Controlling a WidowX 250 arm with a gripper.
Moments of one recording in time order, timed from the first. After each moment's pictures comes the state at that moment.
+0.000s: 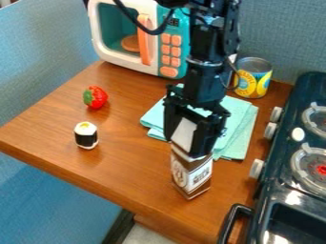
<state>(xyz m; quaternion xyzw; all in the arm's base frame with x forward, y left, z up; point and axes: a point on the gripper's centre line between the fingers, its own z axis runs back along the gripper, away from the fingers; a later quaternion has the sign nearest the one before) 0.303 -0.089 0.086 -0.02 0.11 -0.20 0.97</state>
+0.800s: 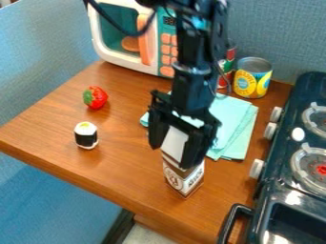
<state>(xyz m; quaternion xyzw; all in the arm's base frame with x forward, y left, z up) 0.278 -0.079 0.095 -0.02 0.10 -0.15 0.98</state>
